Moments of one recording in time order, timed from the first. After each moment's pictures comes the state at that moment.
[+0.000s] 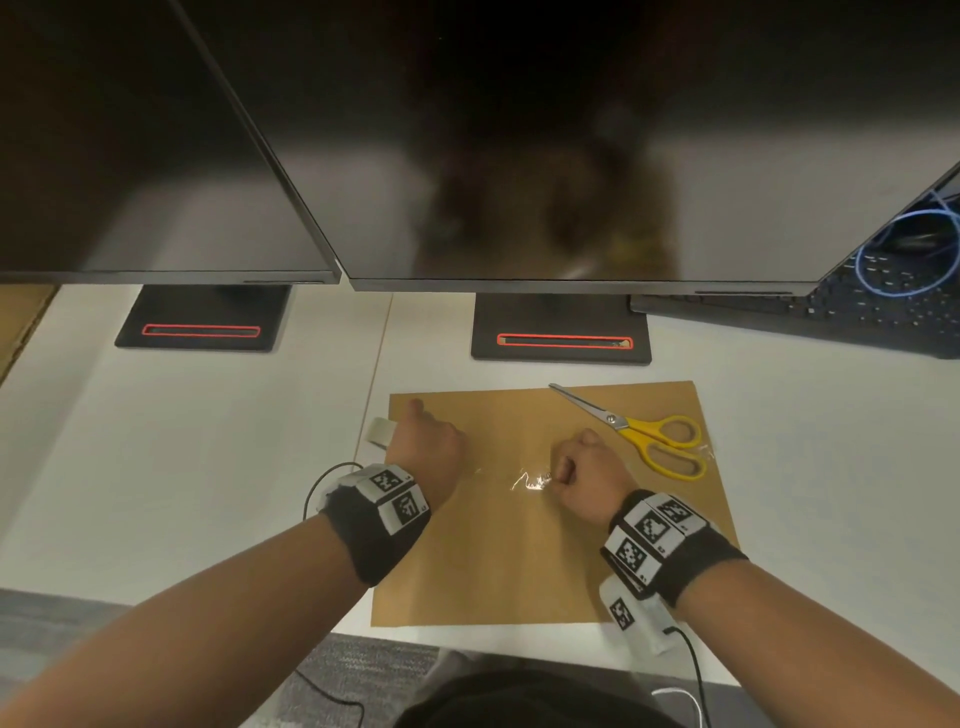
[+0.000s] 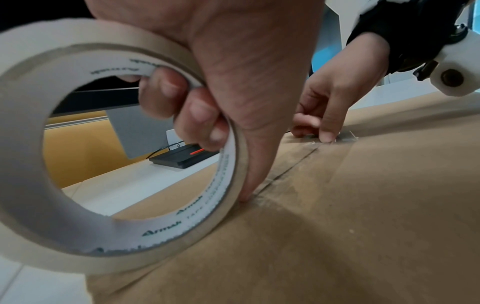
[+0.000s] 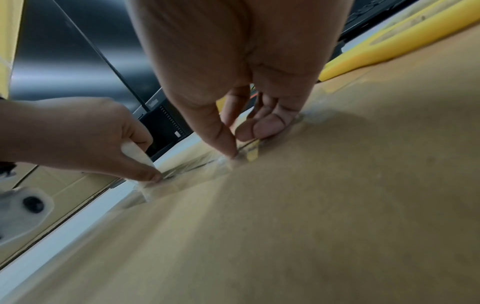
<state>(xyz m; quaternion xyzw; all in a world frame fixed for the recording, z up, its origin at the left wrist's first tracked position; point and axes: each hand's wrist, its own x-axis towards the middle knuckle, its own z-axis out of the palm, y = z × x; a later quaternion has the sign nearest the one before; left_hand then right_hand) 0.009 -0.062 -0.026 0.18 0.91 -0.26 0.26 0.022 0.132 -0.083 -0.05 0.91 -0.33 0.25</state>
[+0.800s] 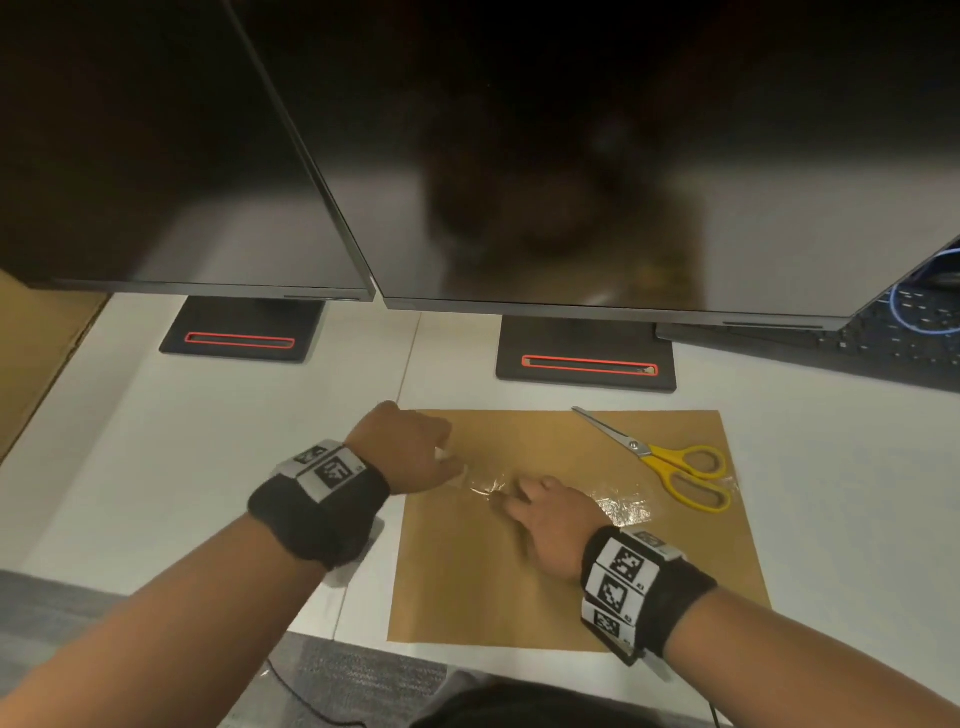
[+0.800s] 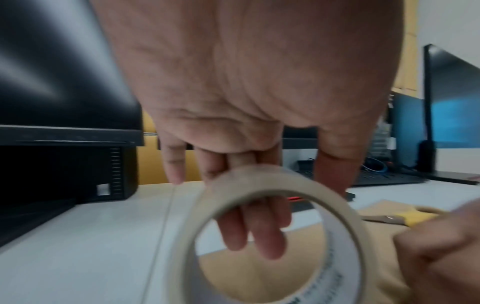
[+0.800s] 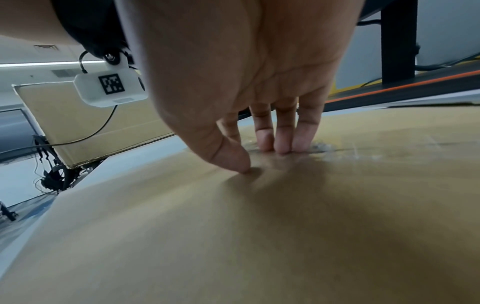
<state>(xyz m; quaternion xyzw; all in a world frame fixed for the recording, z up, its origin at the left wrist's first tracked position) -0.004 -0.120 0.001 0.13 0.96 -0.02 0.23 0.035 0.082 -0.064 -0.31 0.90 -0.06 0.31</state>
